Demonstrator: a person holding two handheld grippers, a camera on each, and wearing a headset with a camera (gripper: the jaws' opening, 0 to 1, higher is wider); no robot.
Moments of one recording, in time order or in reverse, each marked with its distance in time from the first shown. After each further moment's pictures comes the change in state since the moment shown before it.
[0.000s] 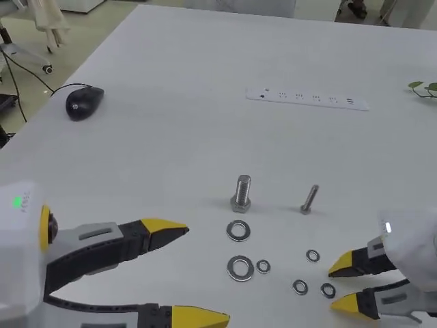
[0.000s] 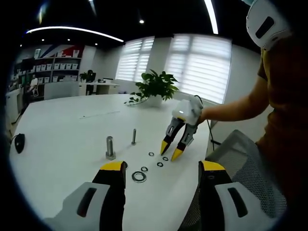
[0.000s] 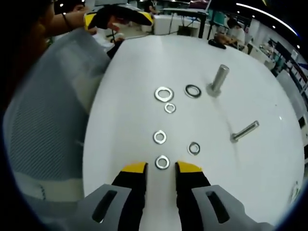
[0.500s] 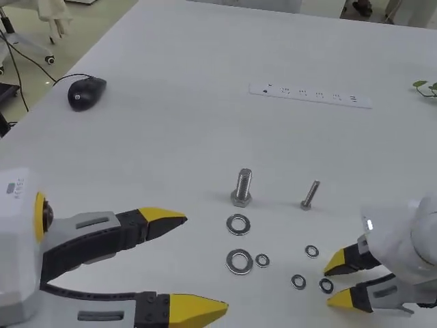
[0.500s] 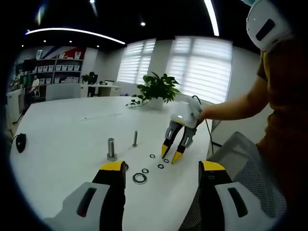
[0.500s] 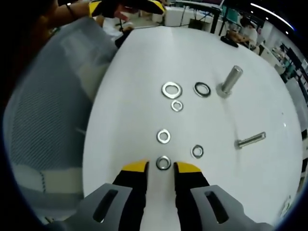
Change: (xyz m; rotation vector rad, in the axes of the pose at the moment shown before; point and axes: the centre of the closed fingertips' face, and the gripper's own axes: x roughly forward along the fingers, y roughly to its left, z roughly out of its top) left arm -0.002 0.000 0.002 -0.001 -0.023 0.014; right arm 0.003 0.002 -0.002 -0.108 0.104 0.050
